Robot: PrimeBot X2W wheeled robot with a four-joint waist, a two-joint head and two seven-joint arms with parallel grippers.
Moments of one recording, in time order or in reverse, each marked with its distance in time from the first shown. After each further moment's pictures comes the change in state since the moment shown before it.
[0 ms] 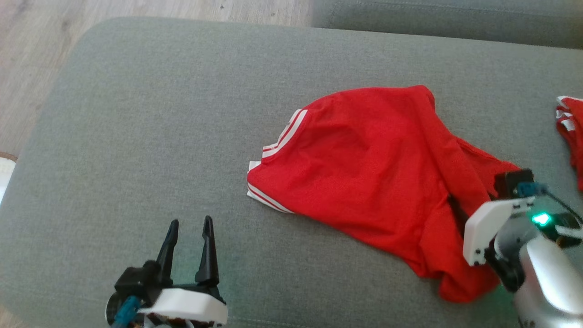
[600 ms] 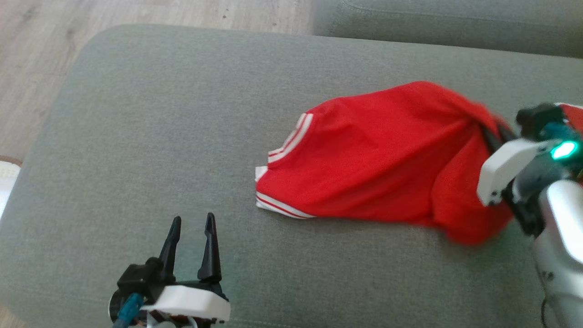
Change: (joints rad) left arm -0.019 -0.027 0.024 0.023 0.025 -0.025 0.000; right arm -0.179 -0.081 0.064 -0.064 0.026 0.000 -0.106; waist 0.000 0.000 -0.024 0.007
